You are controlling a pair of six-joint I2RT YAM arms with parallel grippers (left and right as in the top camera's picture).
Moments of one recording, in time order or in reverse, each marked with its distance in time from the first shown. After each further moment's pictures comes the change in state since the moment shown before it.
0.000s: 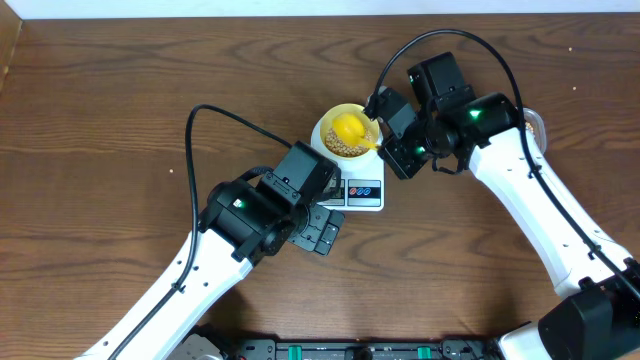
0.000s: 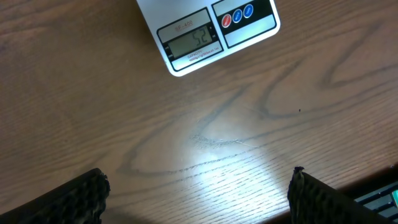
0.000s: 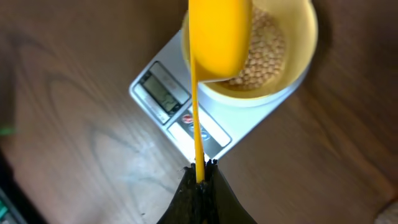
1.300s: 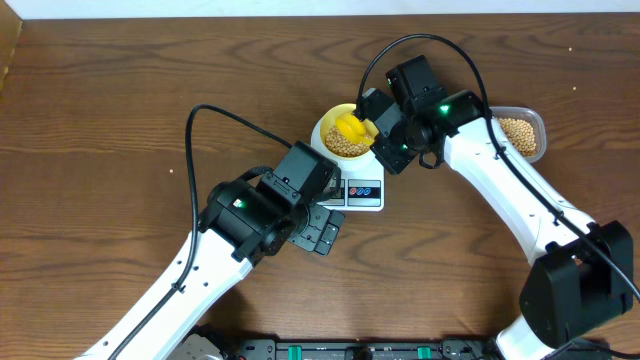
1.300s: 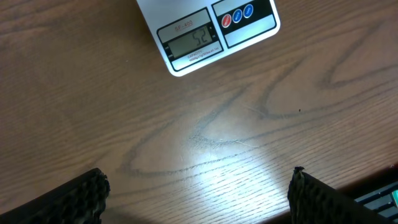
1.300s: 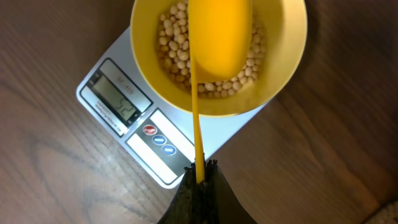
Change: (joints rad) left arm 0.000 0.000 0.000 0.000 0.000 0.000; right arm 0.031 0.122 0.000 0.083 0.126 -0.012
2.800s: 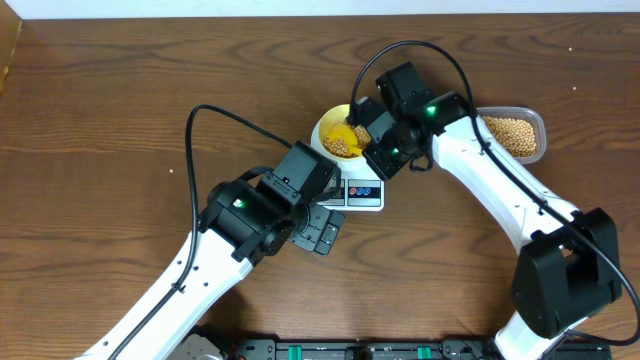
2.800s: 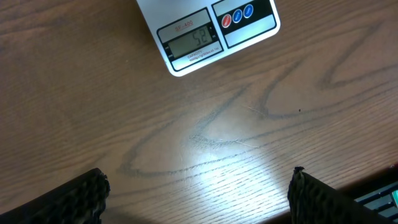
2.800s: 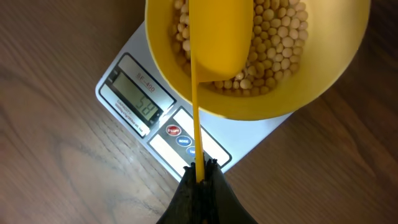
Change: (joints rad) left arm 0.000 0.000 0.000 0.000 0.000 0.000; right arm 0.016 0.049 0.000 -0.012 -0.070 0.072
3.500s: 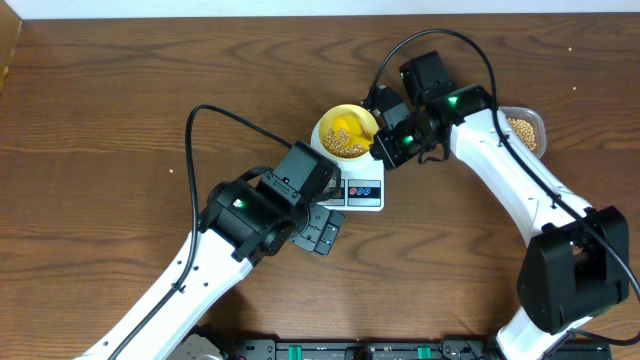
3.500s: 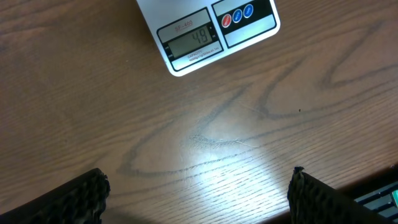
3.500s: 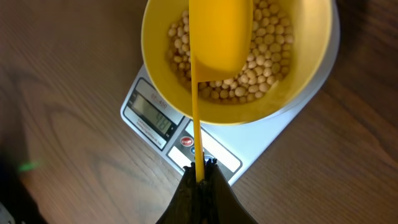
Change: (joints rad) left arm 0.000 0.000 0.000 0.000 0.000 0.000; right arm -0.089 0.000 0.000 0.025 -0.162 0.104
